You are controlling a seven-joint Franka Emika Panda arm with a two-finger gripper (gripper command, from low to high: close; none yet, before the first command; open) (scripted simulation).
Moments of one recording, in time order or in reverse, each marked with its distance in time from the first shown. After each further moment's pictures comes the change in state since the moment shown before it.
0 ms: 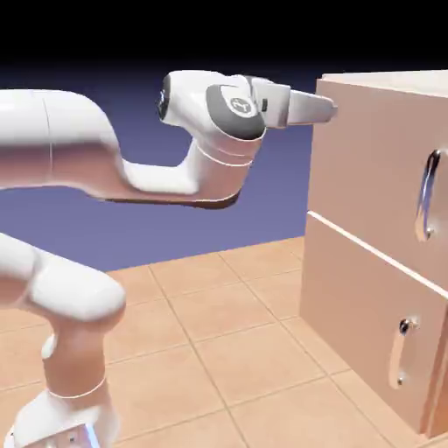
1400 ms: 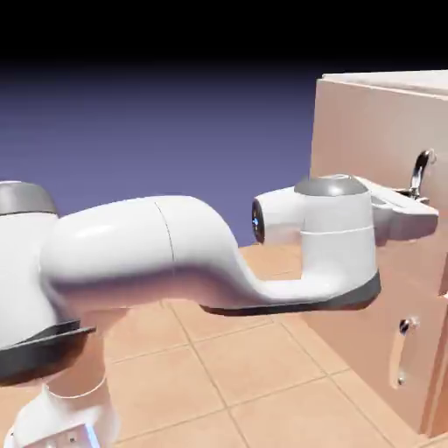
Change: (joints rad) arm 0.351 -0.119 -0.460 0.181 -1.149 -0.158 0.863
